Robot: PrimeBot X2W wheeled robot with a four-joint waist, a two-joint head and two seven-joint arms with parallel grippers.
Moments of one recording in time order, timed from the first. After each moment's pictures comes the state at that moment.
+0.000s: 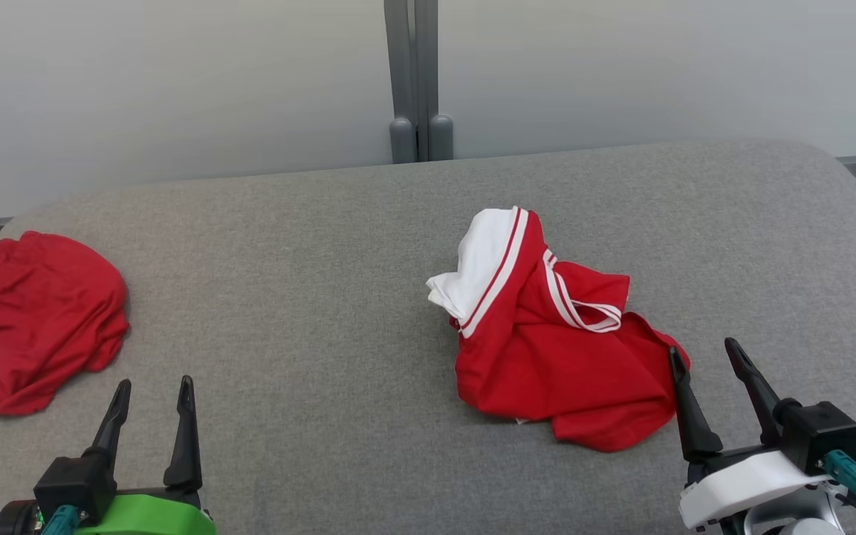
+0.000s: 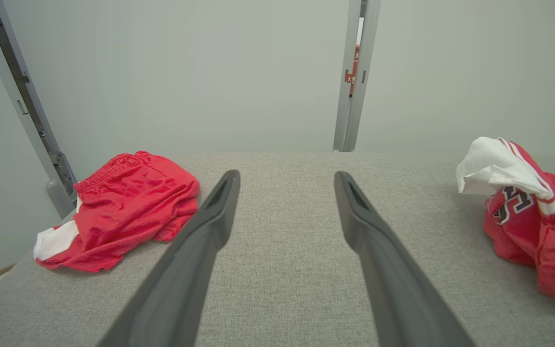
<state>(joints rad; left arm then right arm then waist) 0.02 0.18 -0.05 0.20 -0.27 -0.06 -0.26 0.06 -0.08 0.01 0.07 0.13 0.13 -0.20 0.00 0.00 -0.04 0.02</state>
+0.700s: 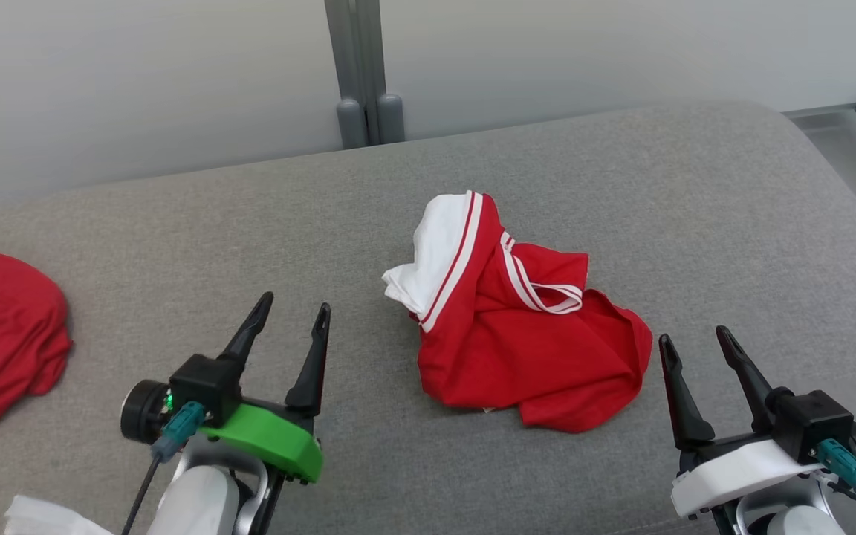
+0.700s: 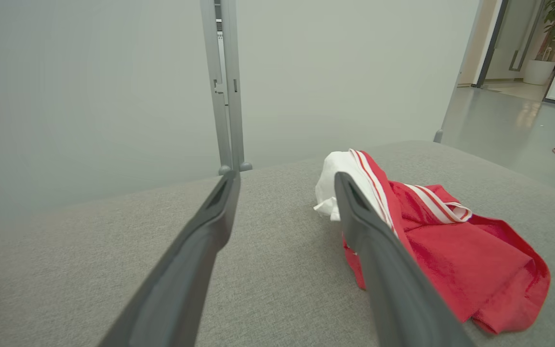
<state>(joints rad) -0.20 0.12 -0.28 0.28 -0.26 -0.12 -0.22 0.03 -0.08 0.03 0.08 0.14 0.13 -0.21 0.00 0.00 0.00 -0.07</state>
